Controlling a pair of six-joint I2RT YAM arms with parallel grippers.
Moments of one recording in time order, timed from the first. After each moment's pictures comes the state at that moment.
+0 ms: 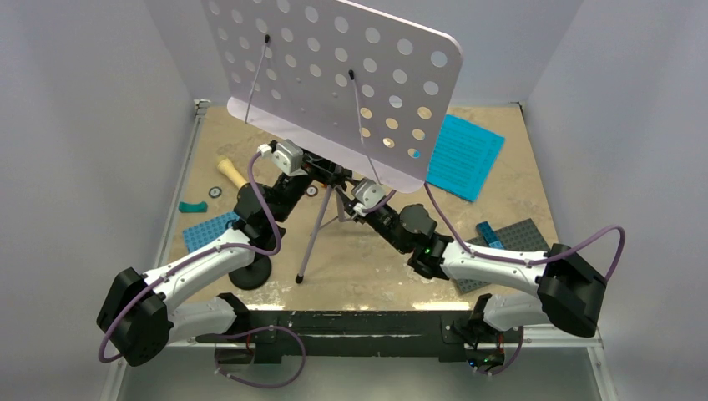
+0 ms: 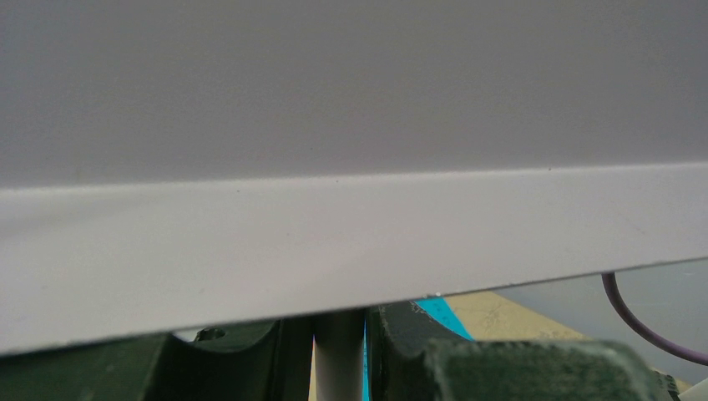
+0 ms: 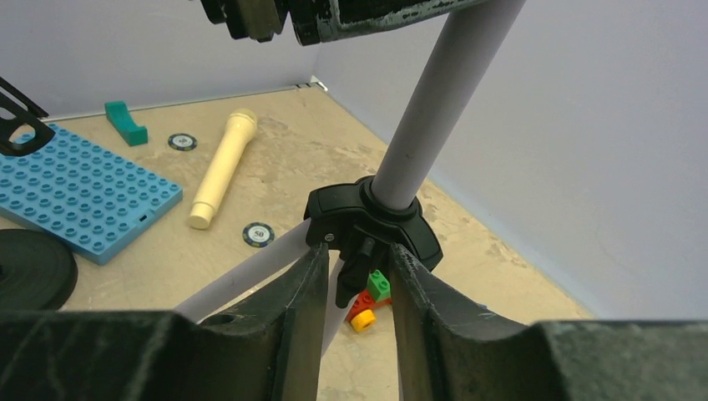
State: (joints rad) left arm -0.70 1.15 0.71 0.94 0.02 -0.05; right arm 1.03 1.30 0.68 0.78 0.23 -0.35
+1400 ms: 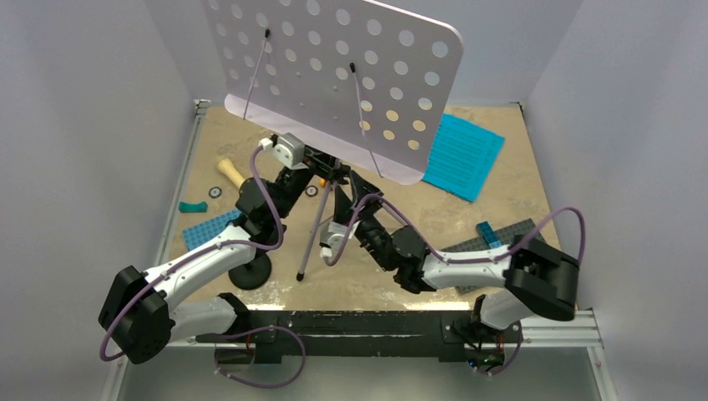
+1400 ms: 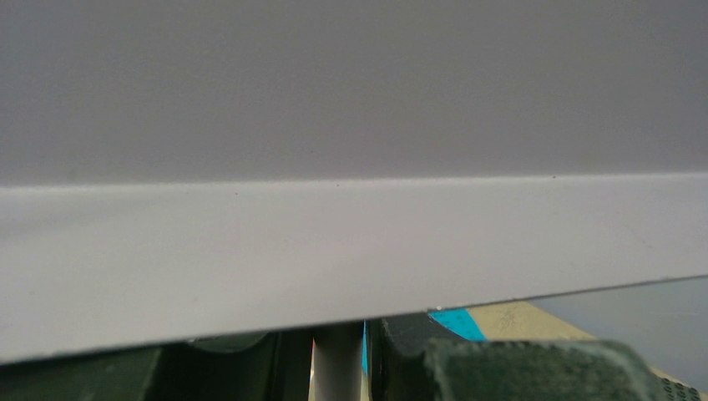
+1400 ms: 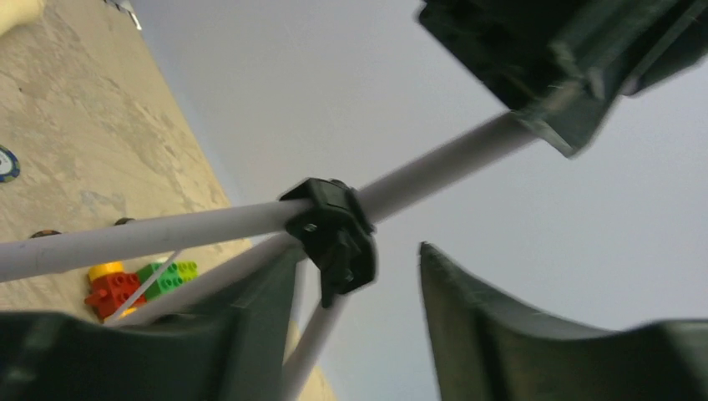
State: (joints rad) left arm -0.69 1.17 0.74 0.89 -0.01 -0.05; right arm 1.18 1.48 0.63 1.19 0.44 -1.22
